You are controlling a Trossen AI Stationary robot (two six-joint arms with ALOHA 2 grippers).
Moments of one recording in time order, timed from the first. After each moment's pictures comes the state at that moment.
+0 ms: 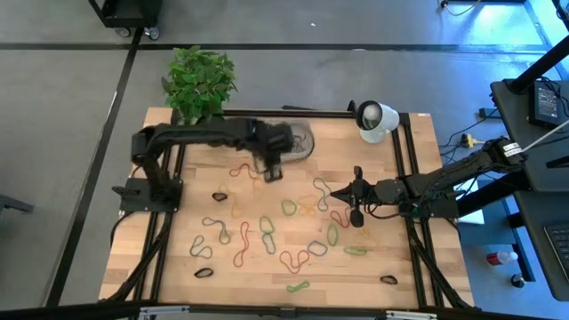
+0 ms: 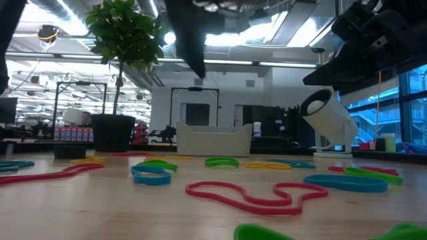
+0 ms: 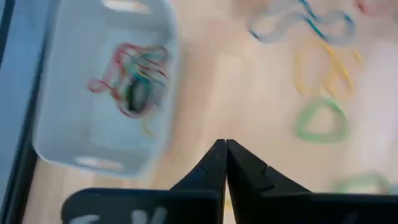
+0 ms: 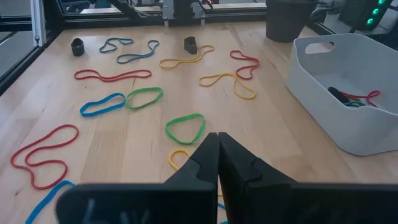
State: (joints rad) left arm 0.16 1.76 1.63 -1.02 -0.13 -0.04; right arm 0.28 1.00 0.28 0.35 0.36 0.15
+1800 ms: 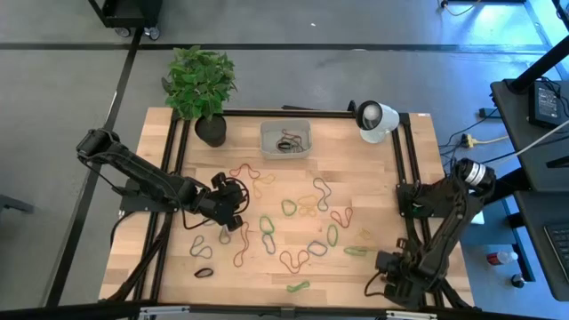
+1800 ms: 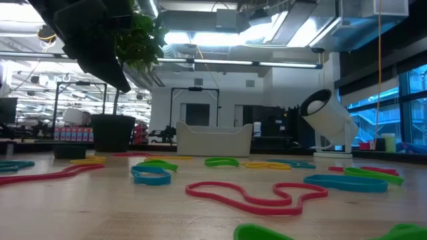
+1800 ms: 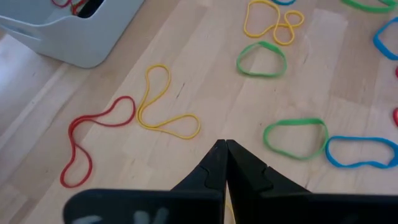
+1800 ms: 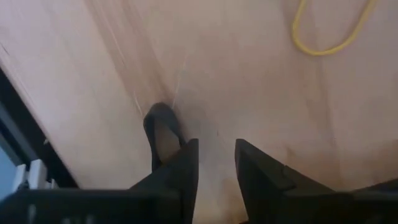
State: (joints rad) left arm -0.40 1.25 0.74 -0.49 -0.55 -0.69; right arm 1.13 1.66 0.98 -0.86 0.03 1.49
